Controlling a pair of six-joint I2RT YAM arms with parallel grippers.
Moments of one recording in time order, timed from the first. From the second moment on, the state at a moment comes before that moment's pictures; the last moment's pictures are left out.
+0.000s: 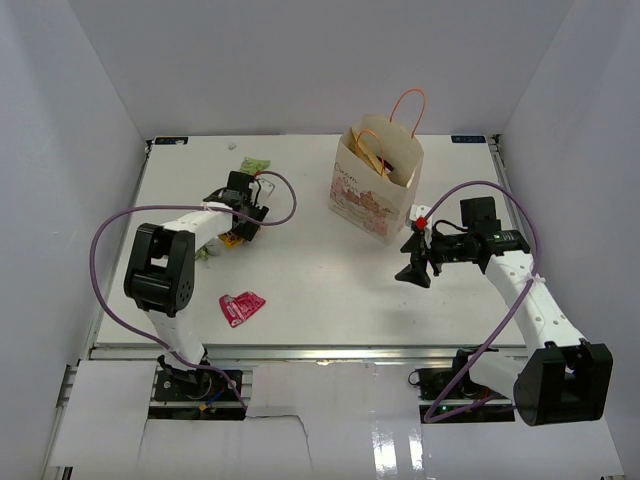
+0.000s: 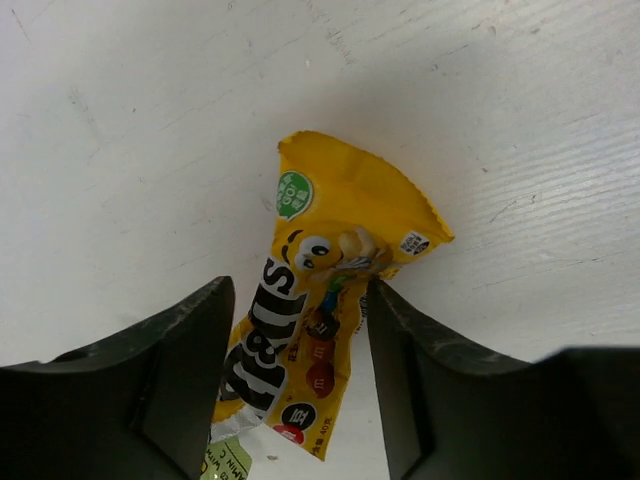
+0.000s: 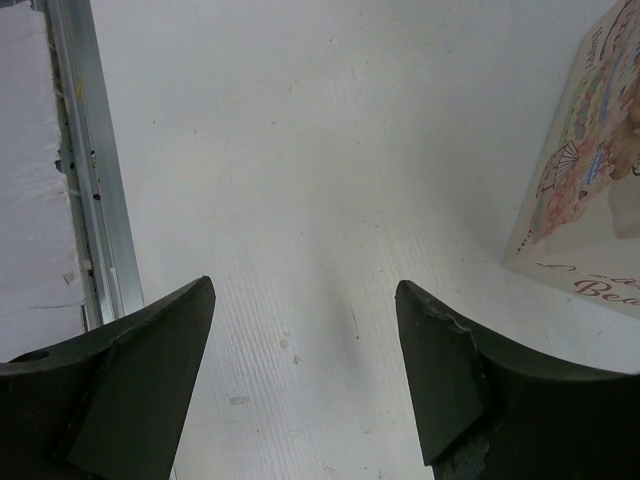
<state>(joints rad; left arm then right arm) -0.26 1.83 1.18 -0.34 -0.18 0.34 0.12 1.13 0.89 -0.76 -0.98 -0.89</state>
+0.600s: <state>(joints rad) -0.24 1.71 1.16 -0.34 0.10 0.08 0.28 1.15 0.89 -0.75 -0.98 -0.82</state>
